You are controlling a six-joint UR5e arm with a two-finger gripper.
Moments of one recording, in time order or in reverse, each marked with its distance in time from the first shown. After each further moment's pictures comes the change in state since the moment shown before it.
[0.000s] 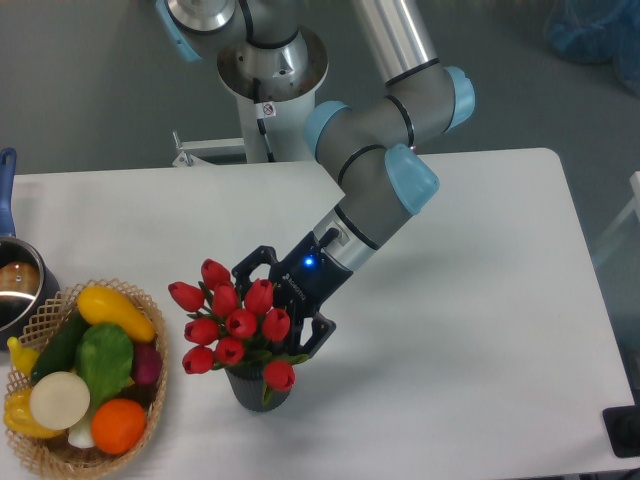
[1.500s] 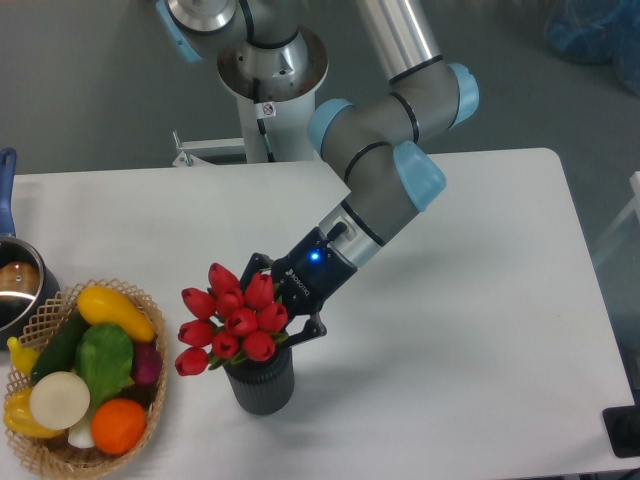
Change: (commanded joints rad) arm 0.041 0.015 -0.011 -0.002 -0.090 -0.009
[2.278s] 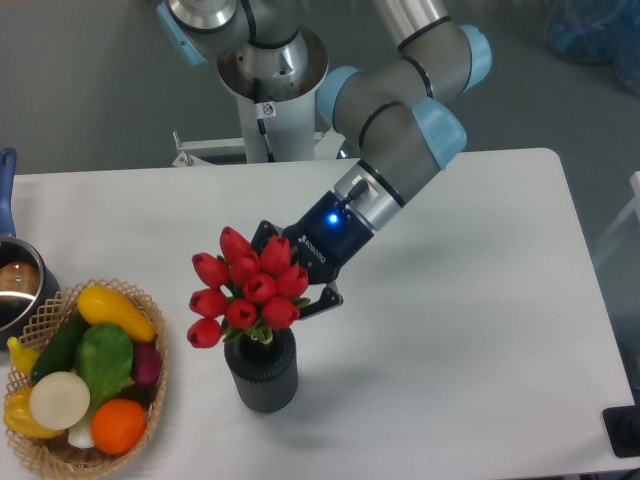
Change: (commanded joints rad) arm 0.023 0.129 0.000 -0.002 -0.112 -0.173
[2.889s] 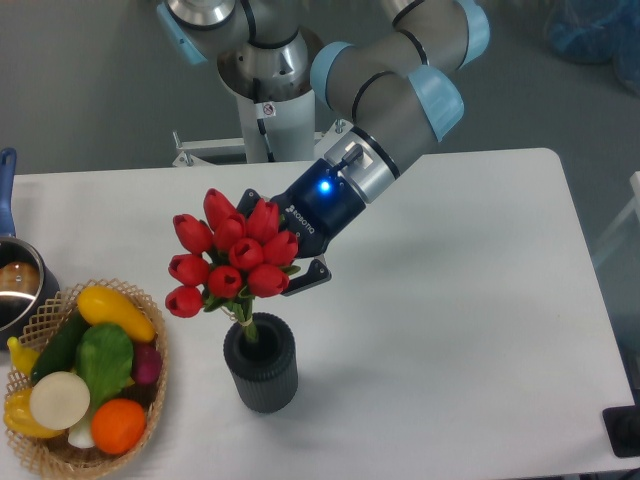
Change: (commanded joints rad) arm 0.006 0.018 0.014 0.002 -0.061 0.000
